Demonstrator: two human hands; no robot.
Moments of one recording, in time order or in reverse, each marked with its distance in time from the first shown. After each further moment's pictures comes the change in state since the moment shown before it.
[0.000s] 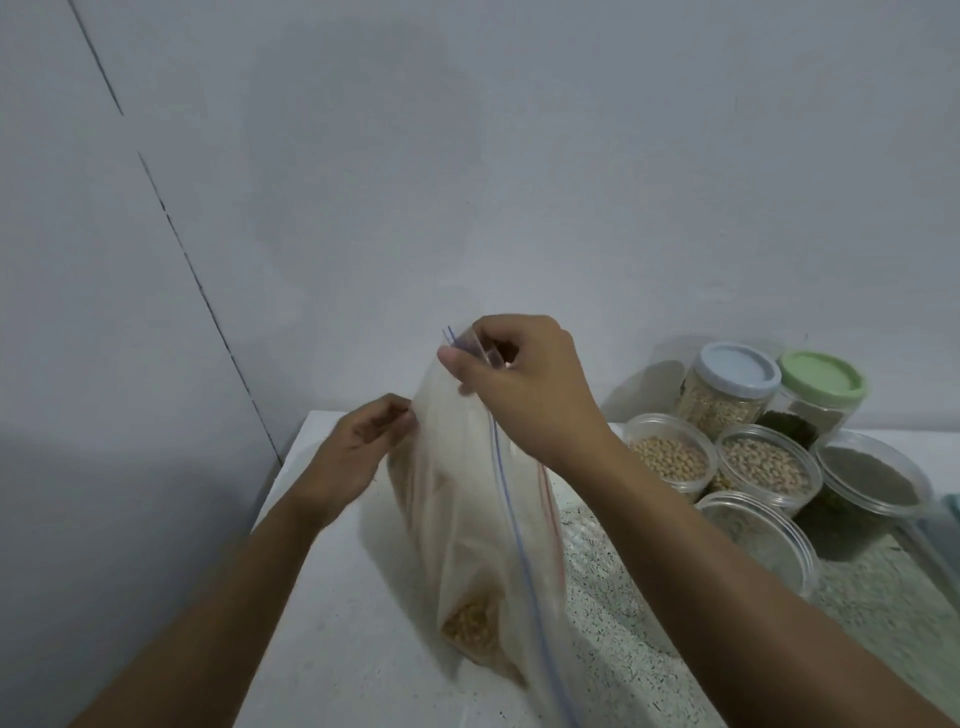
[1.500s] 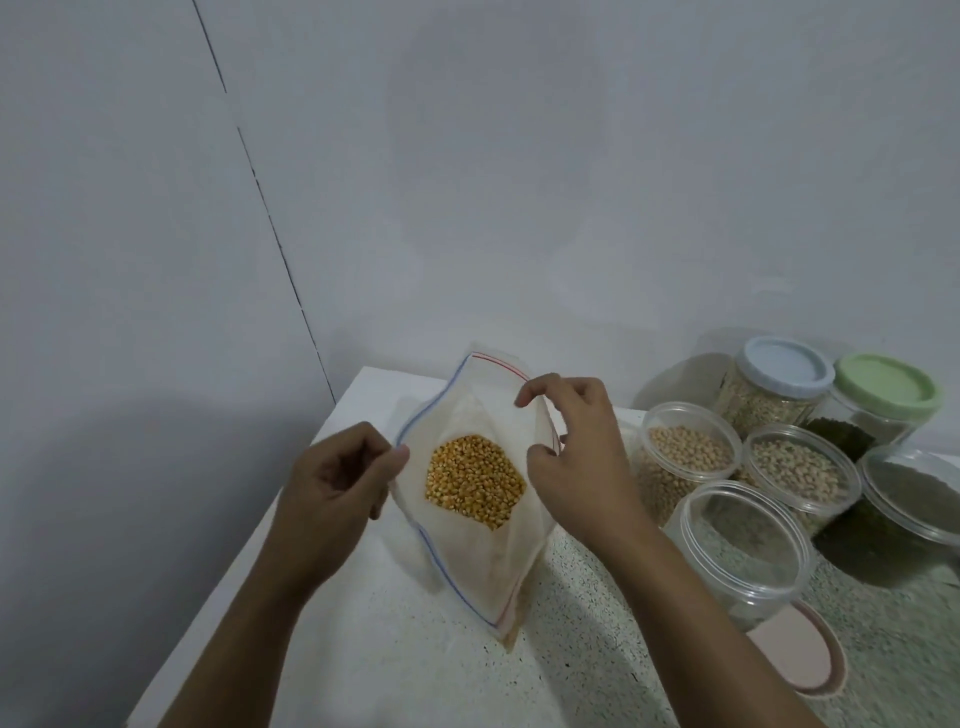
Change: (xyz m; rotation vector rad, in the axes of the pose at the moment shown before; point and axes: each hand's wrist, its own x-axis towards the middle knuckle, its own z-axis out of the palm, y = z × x) left_hand -0.124 0.061 0.044 0.067 0.402 0.067; right_hand -0.078 0.052 -0.022 -0.130 -0.128 0.147
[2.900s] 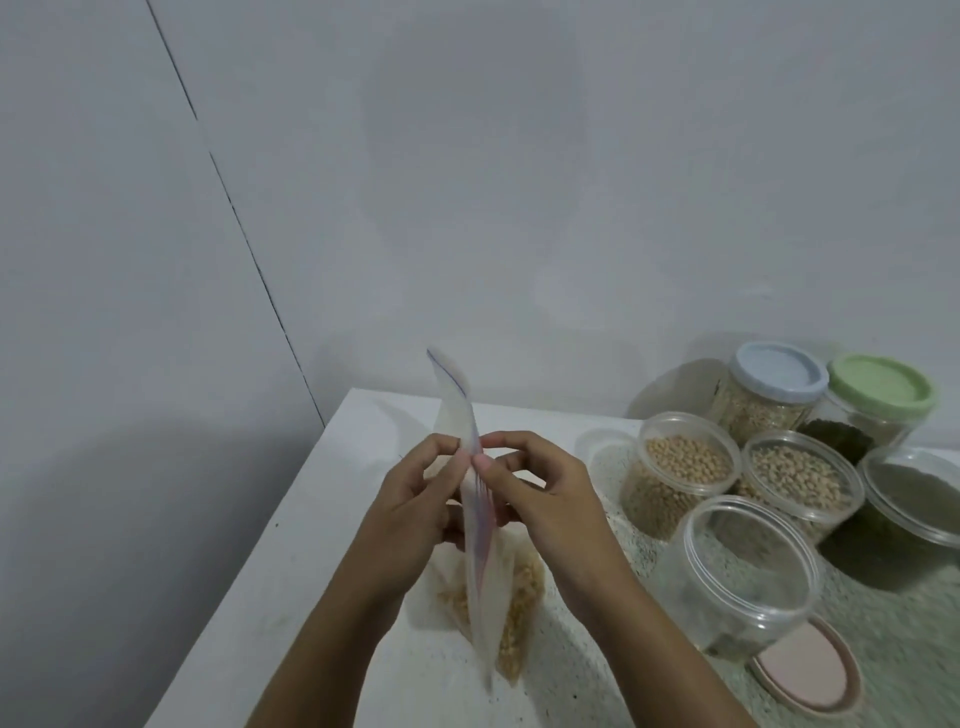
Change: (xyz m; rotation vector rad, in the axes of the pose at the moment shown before) left_hand 0.016 0.033 0.056 -0.149 -0.231 -0.399; right_hand -0.010 -0.002 0.019 0.673 -0.104 0.253
